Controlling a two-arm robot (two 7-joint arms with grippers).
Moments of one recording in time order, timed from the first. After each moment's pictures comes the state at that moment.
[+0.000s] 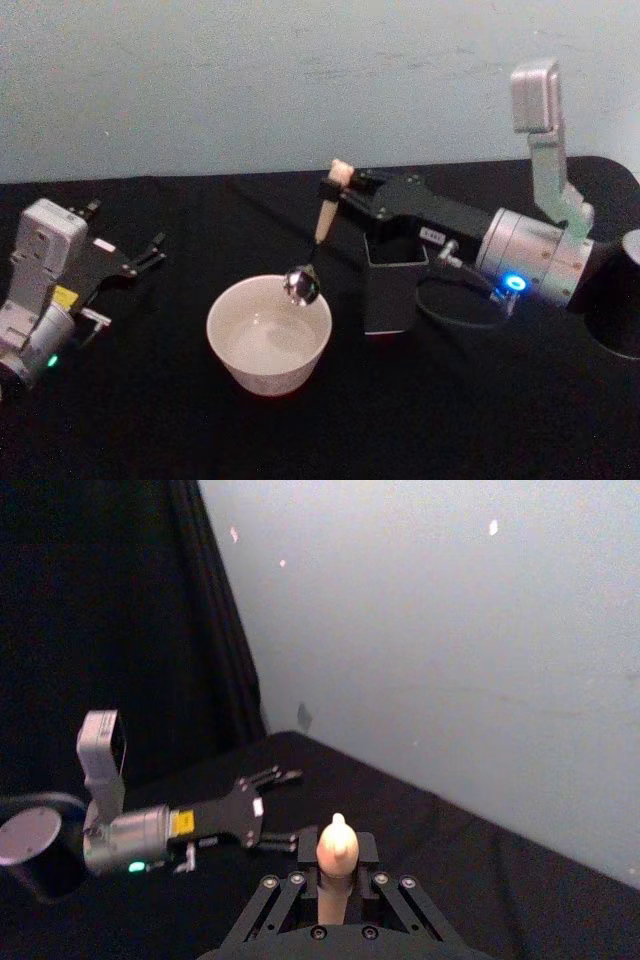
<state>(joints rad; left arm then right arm) -0.20 0.60 0.45 -1.41 -0.25 -0.12 0.03 0.39 0.53 -0.54 -1.60 0.78 0.19 0.51</state>
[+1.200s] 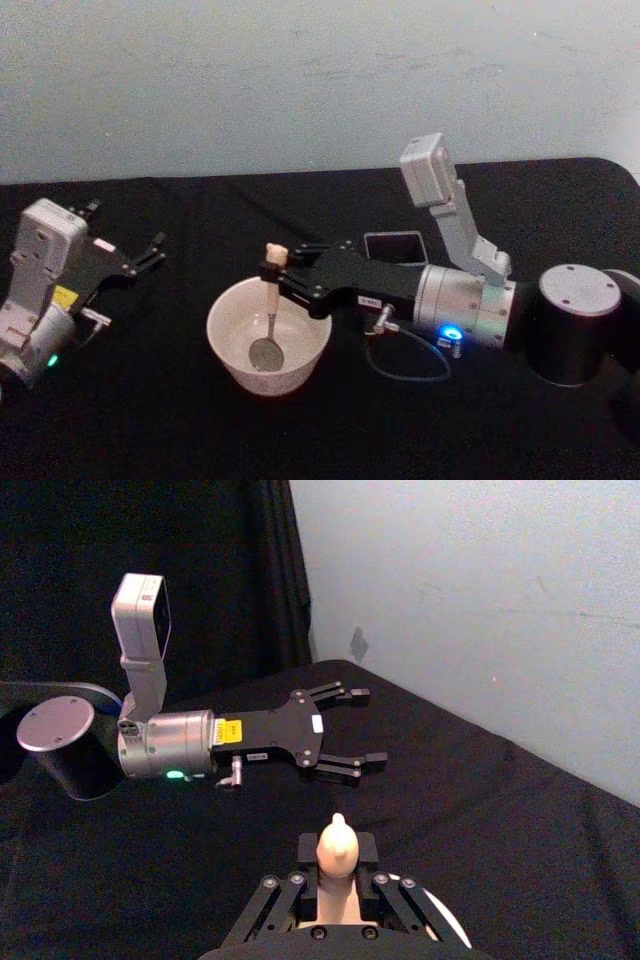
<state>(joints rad) -0.20 0.60 0.45 -1.41 -0.25 -0.12 0.03 0.43 0.45 -0.67 -1.49 0.62 0.17 0.58</state>
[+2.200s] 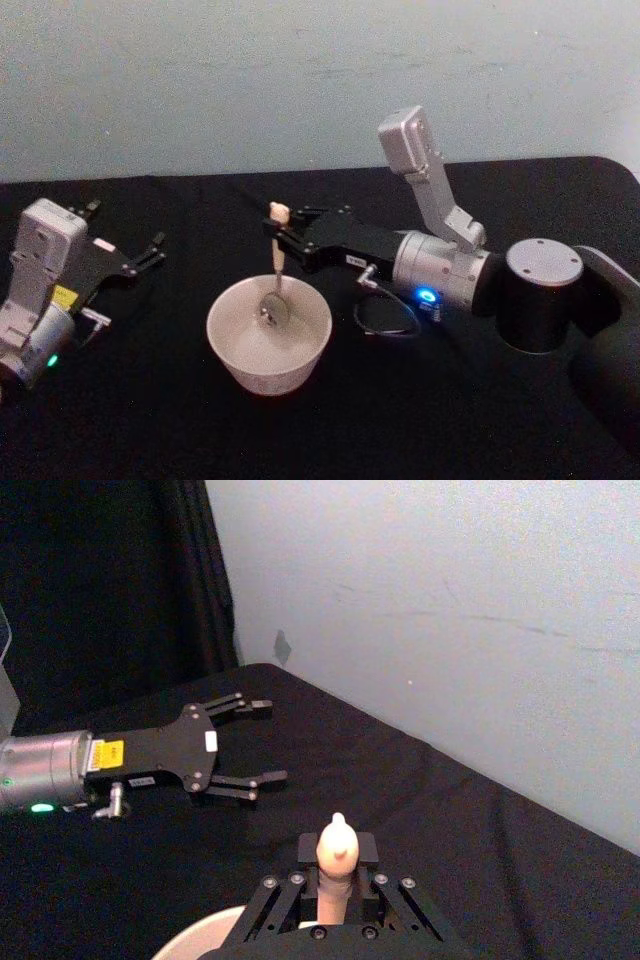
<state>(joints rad) -0.20 0.60 0.45 -1.41 -0.25 -0.12 0.03 0.51 0.33 -0.63 -1.31 0.52 0.15 0.52</state>
